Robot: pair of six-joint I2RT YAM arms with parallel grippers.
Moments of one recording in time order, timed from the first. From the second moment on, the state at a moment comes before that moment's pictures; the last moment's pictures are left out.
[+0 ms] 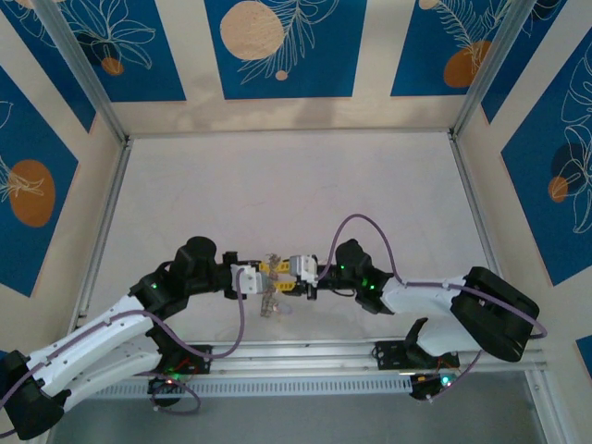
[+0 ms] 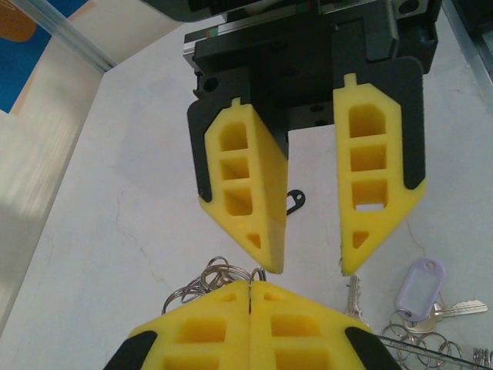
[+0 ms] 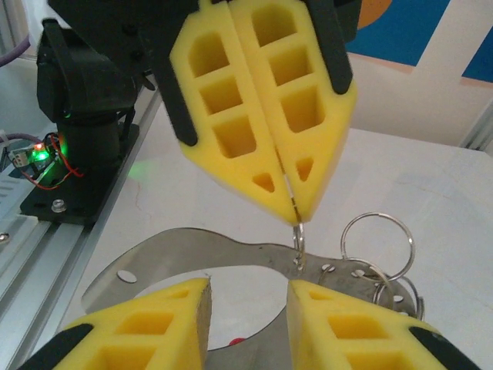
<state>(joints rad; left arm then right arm) -0.80 0.75 0.56 -0.29 0.33 0.81 0.92 1.31 0.39 0.73 -0.55 -0.33</state>
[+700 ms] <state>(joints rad) -0.80 0.75 0.56 -0.29 0.34 0.81 0.92 1.33 0.41 0.77 -0.51 -0.33</state>
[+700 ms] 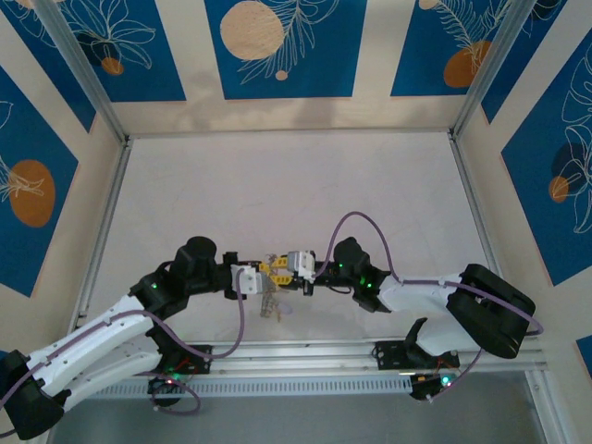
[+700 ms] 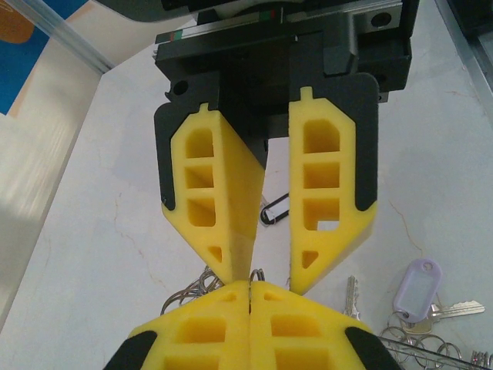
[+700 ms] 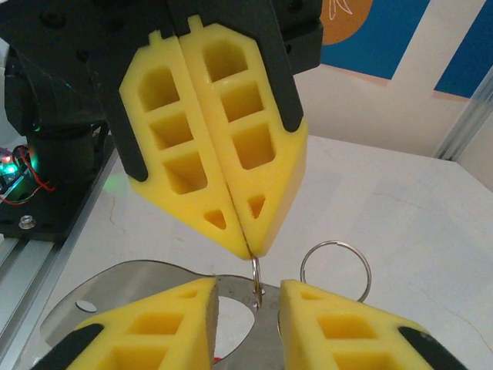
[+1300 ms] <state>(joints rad) -0.80 0.75 0.56 -0.31 0.30 0.80 0.92 1.36 0.42 0.78 -0.50 -0.34</state>
